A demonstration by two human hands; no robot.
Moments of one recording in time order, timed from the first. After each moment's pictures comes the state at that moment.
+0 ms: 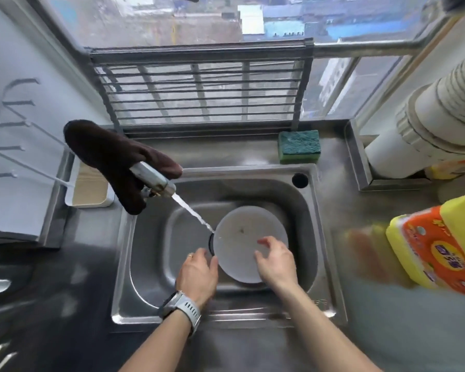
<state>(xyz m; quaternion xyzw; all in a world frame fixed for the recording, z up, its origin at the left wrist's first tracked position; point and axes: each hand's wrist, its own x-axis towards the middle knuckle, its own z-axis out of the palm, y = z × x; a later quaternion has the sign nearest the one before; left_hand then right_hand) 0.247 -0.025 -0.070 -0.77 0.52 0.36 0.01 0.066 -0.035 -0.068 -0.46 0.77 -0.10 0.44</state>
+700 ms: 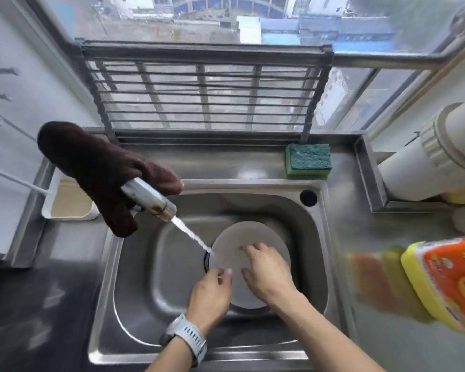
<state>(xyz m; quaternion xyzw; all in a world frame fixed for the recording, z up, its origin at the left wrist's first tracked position) 0.219 -0.047 -0.066 -0.74 0.46 0.49 -0.03 0.077 -0.079 -0.075 -0.69 0.66 0.07 0.28</state>
